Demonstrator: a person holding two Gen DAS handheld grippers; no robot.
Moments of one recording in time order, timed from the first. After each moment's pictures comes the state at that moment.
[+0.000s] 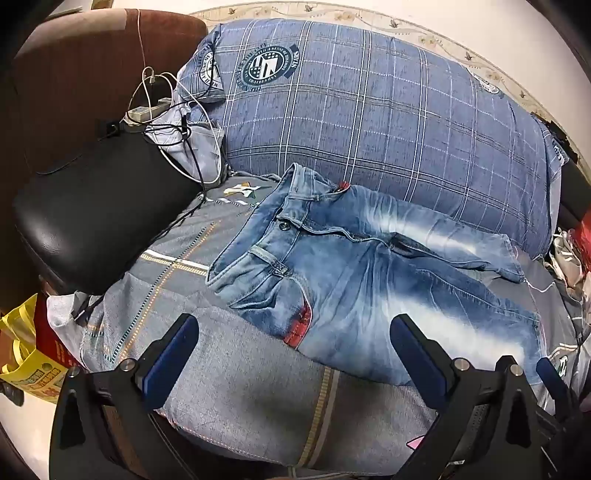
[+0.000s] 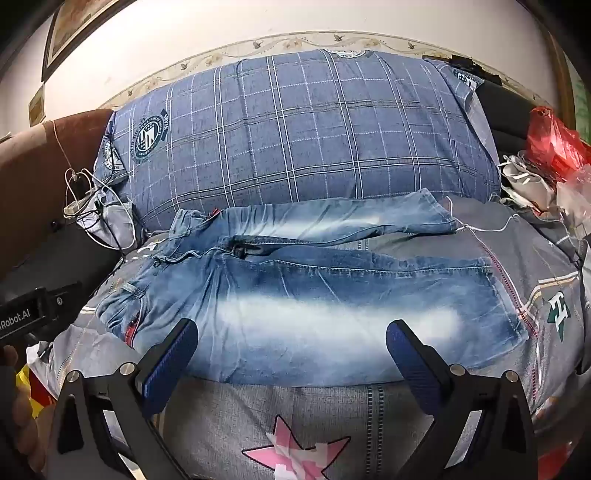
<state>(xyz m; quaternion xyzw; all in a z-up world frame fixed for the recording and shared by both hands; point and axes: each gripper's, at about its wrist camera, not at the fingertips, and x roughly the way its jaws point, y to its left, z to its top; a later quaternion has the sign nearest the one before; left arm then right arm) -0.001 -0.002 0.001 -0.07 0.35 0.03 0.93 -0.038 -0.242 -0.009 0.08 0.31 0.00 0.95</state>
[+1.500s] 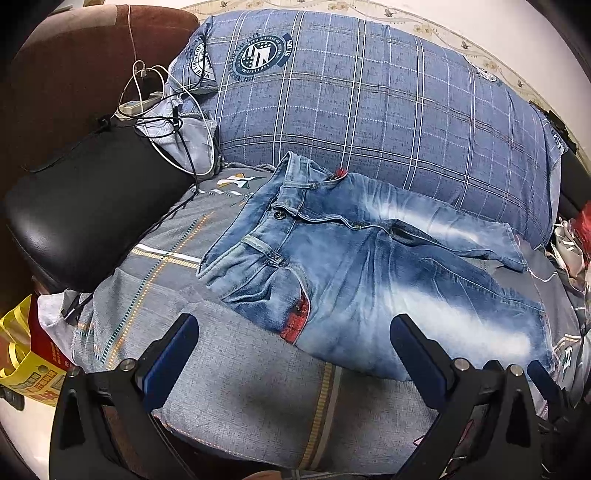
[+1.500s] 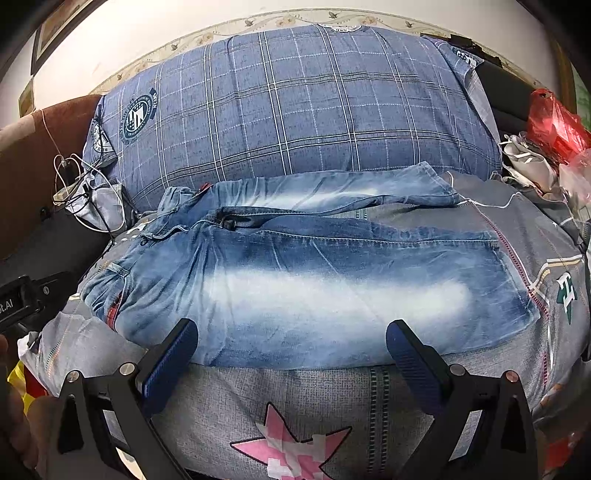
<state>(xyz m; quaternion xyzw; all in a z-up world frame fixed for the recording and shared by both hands) 0.008 -0.004 -0.019 -0.07 0.38 0.02 0.92 -0.027 -0.244 -0.038 0.09 0.35 -0.01 0.93</state>
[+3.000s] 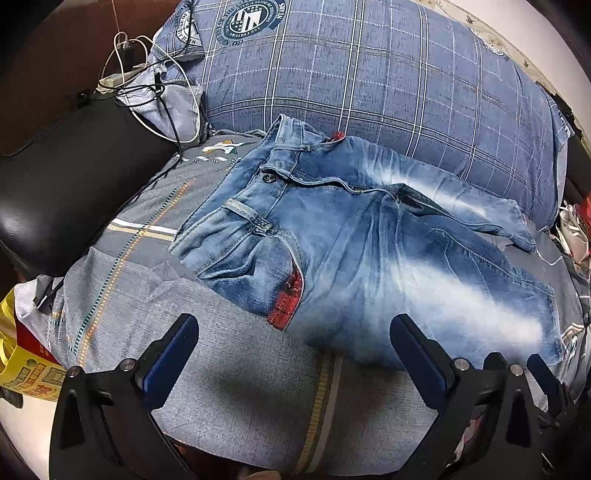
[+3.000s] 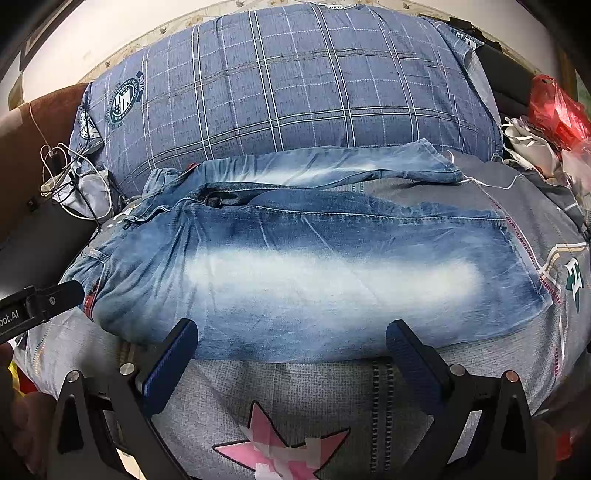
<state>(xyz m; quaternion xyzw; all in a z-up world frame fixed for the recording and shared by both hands) 0.034 -0.010 -0.056 -0.07 0.43 0.00 0.90 -0.011 -0.248 -0.065 0.09 0.38 -0.02 0.92</state>
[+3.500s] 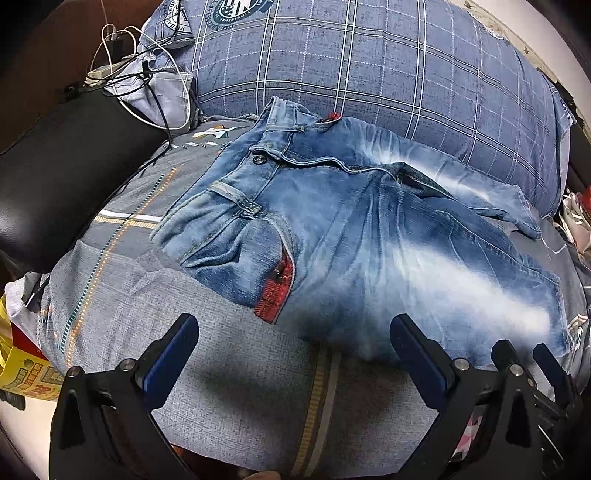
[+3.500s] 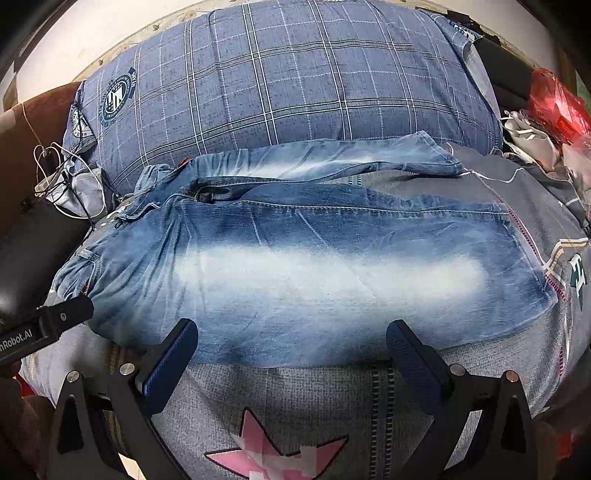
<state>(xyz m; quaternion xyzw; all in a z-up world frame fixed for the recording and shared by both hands) 0.041 -0.018 -0.071 -0.06 0.45 0.00 0.89 -0.004 -0.252 -0.072 0.10 0.39 -0.02 0.92</state>
